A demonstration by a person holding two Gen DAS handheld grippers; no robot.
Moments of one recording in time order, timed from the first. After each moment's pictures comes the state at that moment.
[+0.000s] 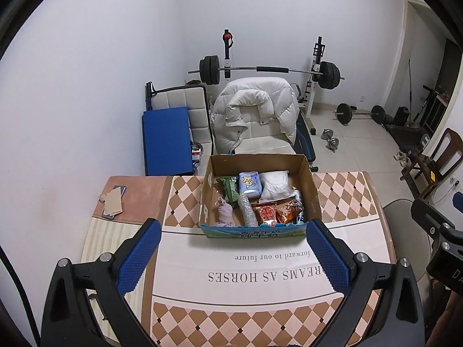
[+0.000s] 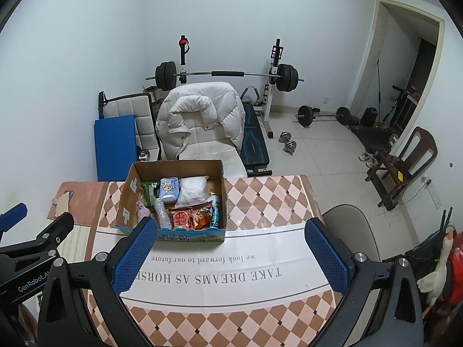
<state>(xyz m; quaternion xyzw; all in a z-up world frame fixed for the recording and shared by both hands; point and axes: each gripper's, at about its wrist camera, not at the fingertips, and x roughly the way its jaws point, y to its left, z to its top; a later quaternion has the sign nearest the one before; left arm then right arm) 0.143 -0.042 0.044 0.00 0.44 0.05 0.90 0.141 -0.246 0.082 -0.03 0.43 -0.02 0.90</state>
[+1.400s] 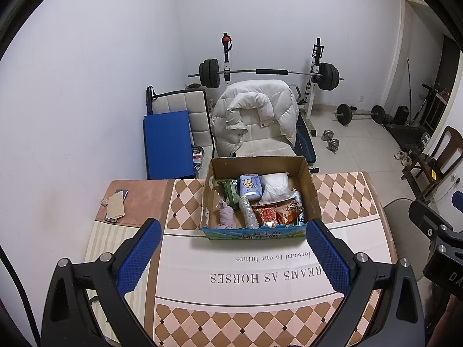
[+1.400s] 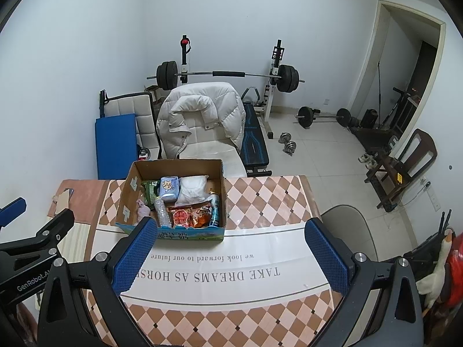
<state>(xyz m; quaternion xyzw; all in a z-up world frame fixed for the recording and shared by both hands) 0.141 -0.039 0.054 0.01 0.43 0.04 0.90 0.130 -0.251 0.089 -0.03 0.42 -0.01 0.91</state>
